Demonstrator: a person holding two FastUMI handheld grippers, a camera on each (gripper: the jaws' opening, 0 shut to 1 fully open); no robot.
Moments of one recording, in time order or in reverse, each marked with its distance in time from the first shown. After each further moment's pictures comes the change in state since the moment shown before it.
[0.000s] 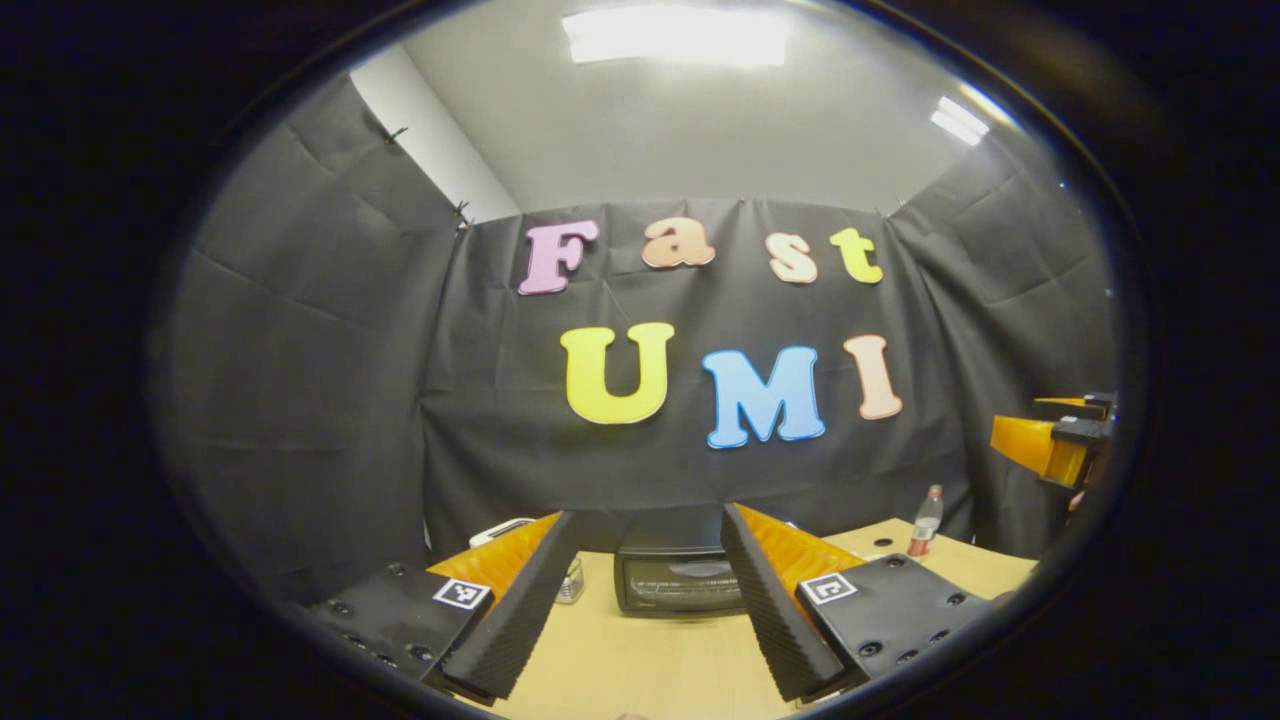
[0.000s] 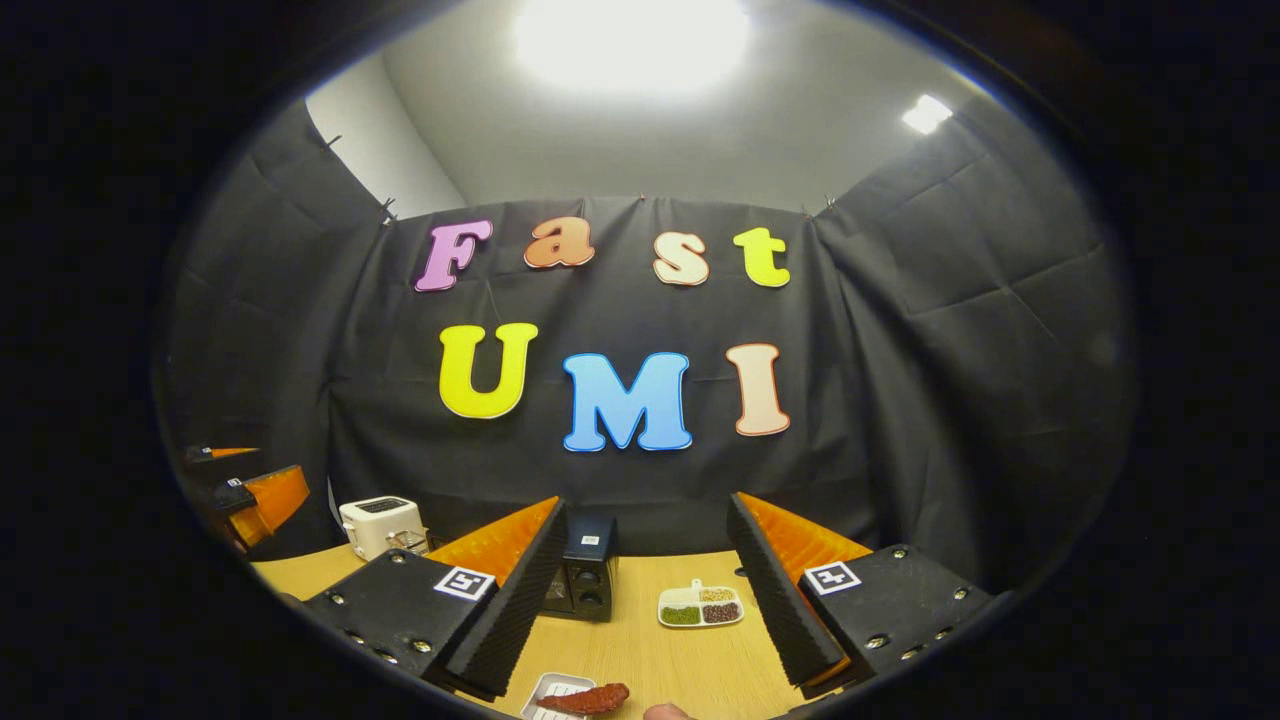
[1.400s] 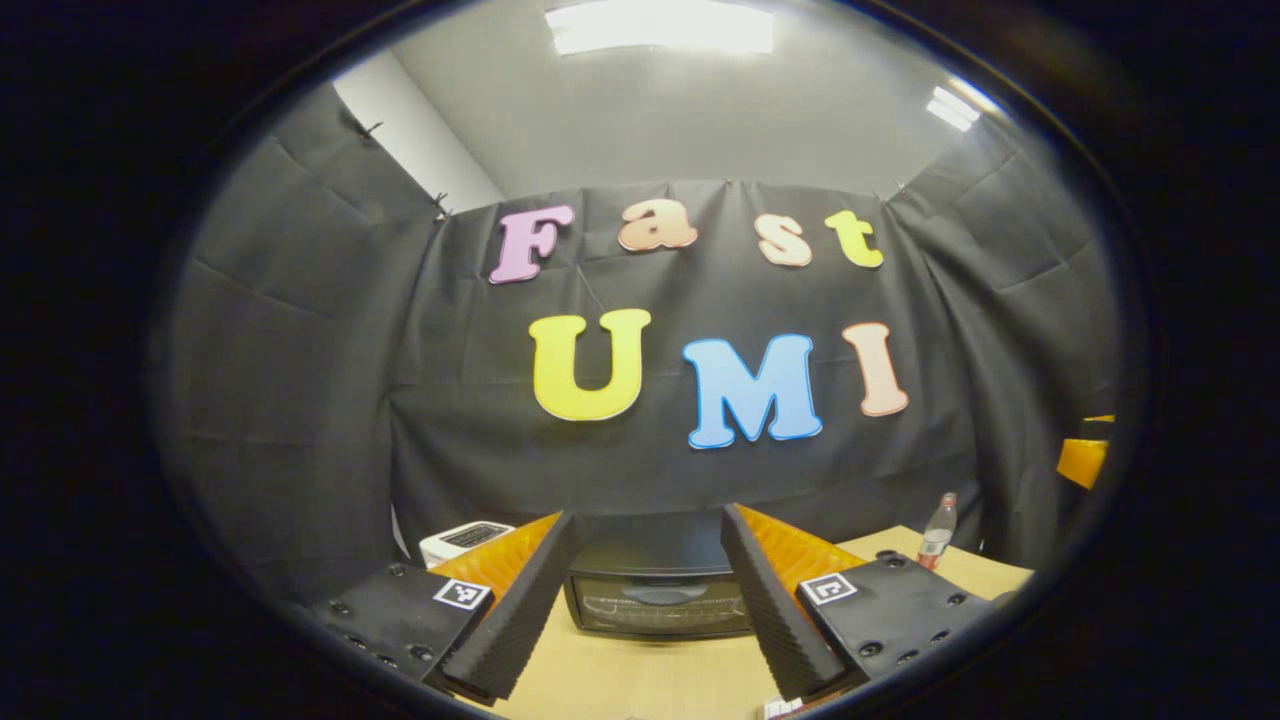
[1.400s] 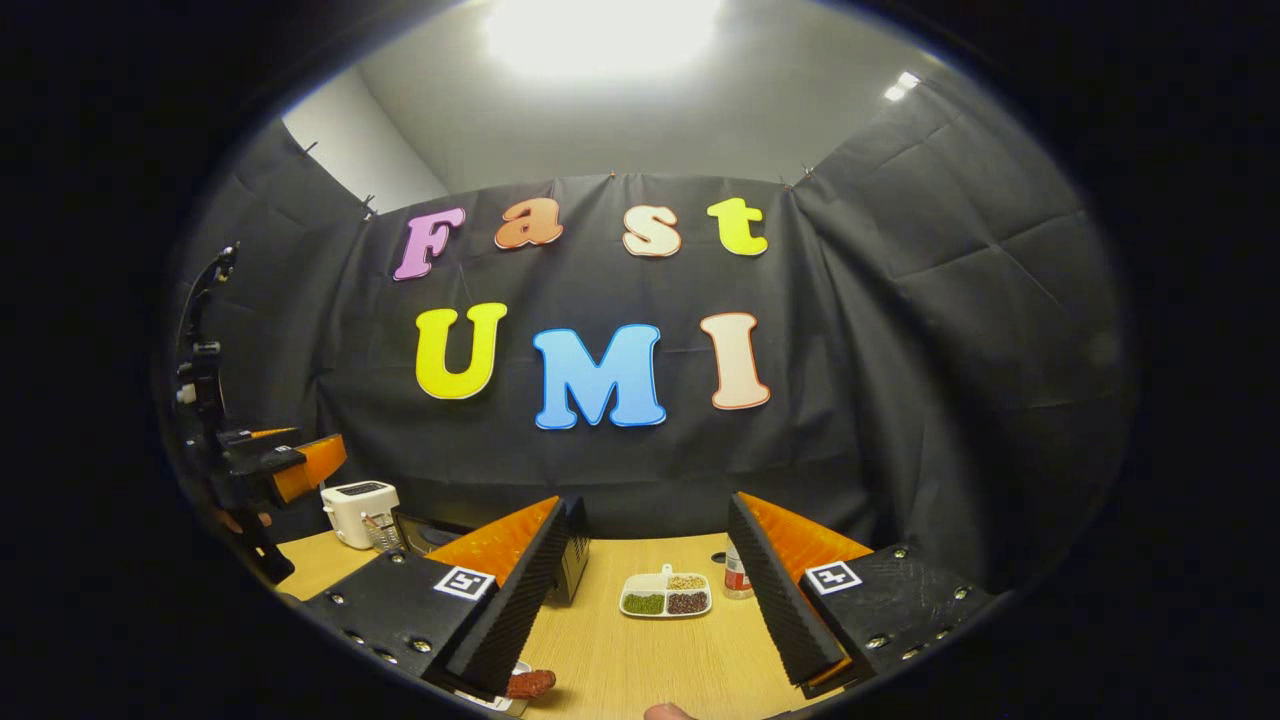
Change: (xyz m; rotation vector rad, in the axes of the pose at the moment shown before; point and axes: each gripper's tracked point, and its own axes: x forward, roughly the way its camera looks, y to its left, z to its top) left arm 0.118 -0.069 -0.033 -0.003 0.015 -0.009; right arm 0.026 -0.078 -0.034 0.035 0.033 0.002
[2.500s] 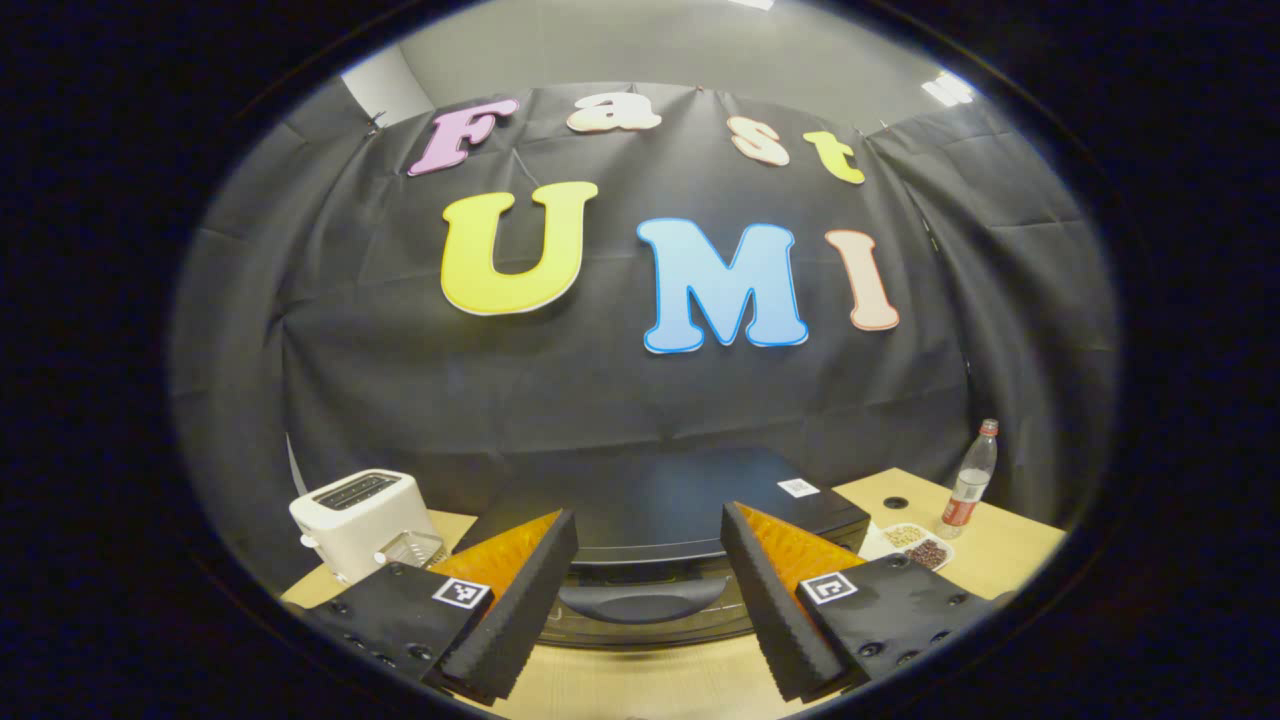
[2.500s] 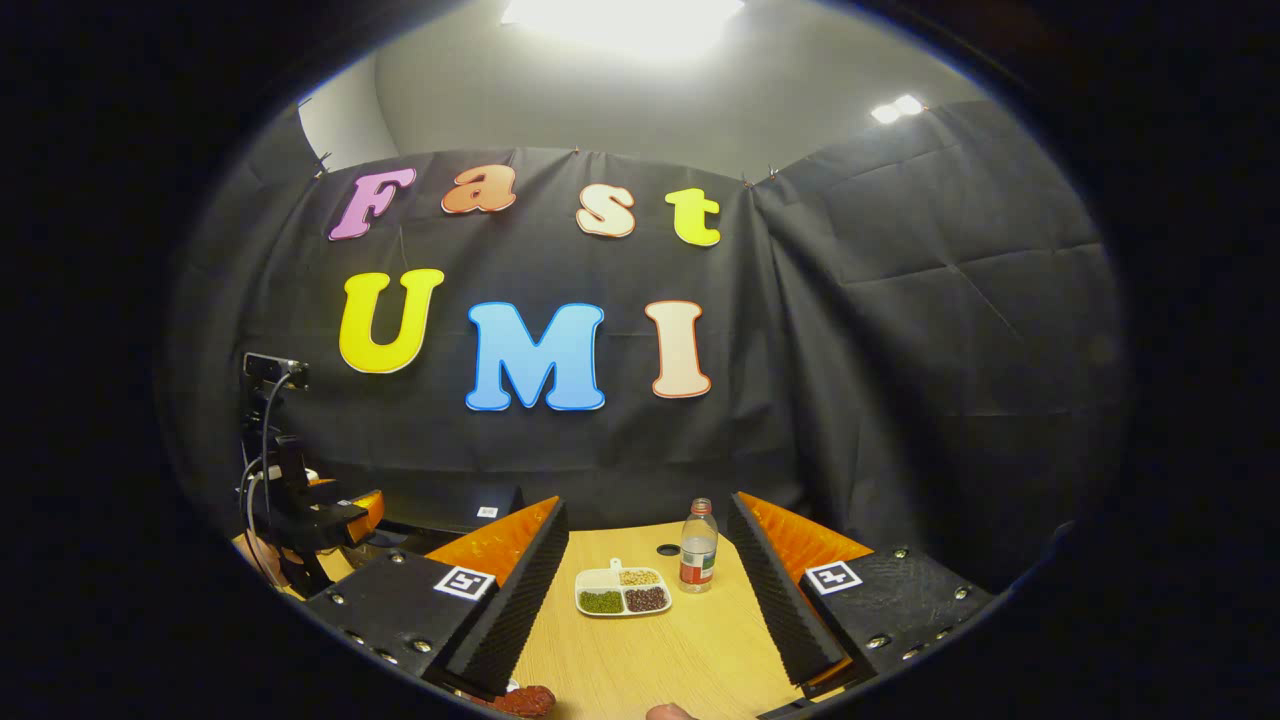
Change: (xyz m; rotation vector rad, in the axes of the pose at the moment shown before) left arm 0.176 -0.025 -0.170 -0.007 0.230 -0.190; right arm 0.023 0.009 -0.018 -0.077 0.070 -0.263
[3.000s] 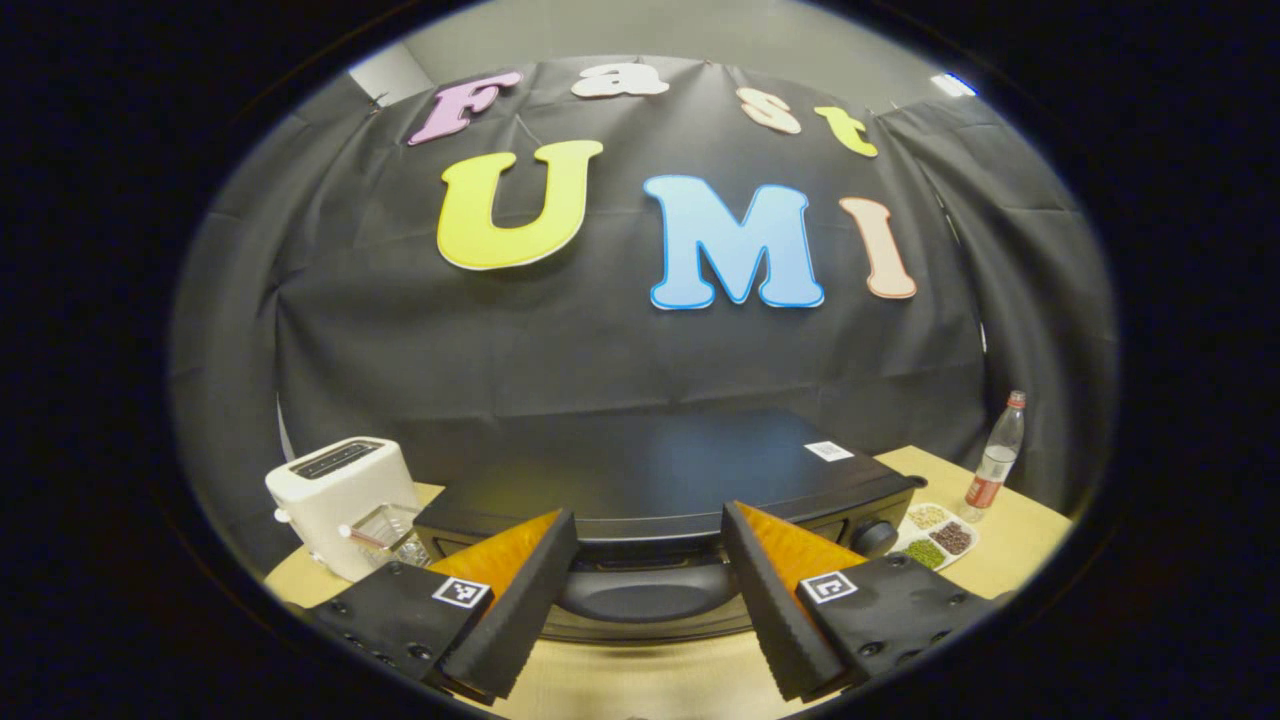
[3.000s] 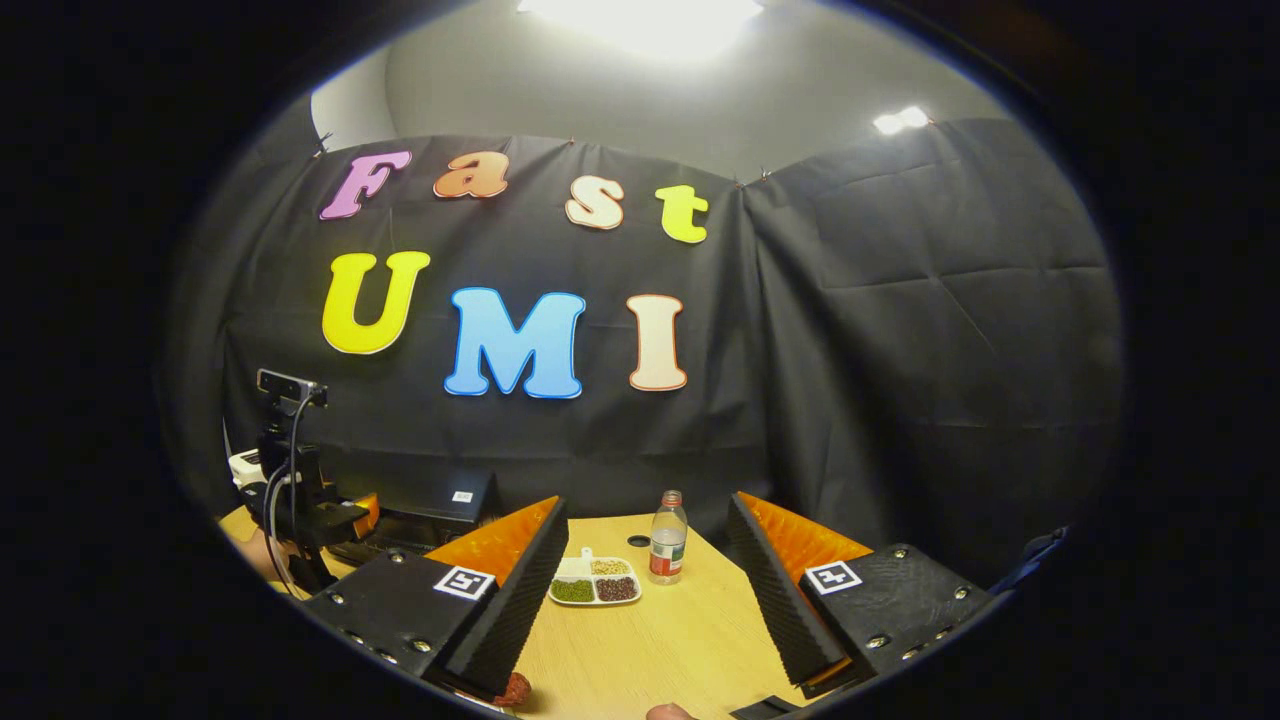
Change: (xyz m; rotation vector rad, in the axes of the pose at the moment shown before) left arm 0.030 0.006 -0.043 -0.009 0.073 0.027; right arm -0.014 -0.012 0.002 -0.045 0.017 -0.053
